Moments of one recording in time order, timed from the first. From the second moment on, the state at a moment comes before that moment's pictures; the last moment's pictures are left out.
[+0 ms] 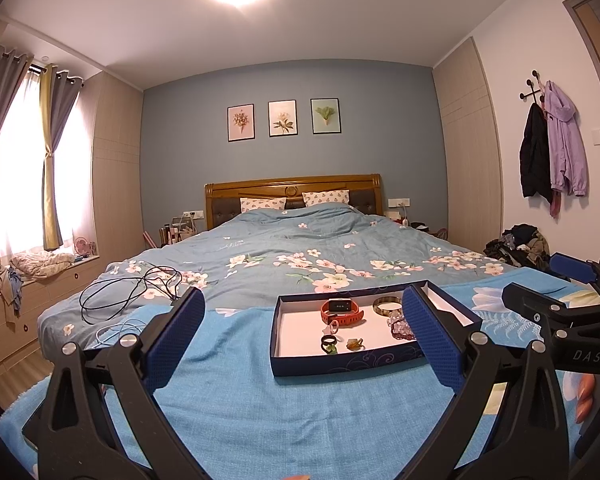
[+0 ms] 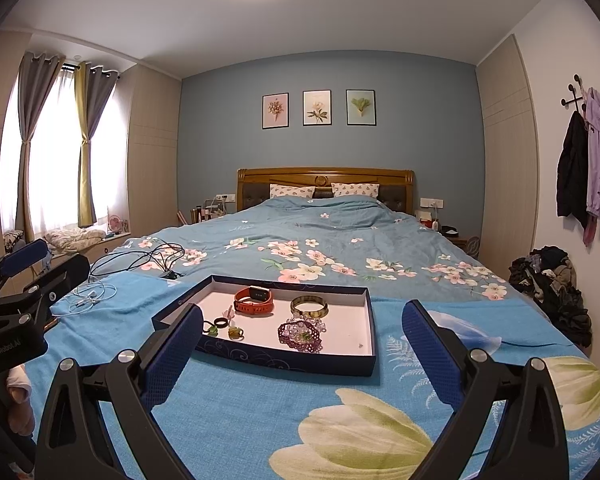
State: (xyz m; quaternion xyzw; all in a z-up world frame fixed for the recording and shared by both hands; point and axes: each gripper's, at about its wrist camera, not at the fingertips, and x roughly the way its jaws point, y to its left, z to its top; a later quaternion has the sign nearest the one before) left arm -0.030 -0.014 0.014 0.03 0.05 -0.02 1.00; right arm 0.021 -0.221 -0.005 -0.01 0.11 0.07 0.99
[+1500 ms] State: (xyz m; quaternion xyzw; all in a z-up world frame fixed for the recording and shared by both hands) left arm -0.029 -0.012 0.009 0.03 0.06 -0.01 1.00; right arm 0.021 -0.220 -0.006 -0.01 0.11 0.07 0.99
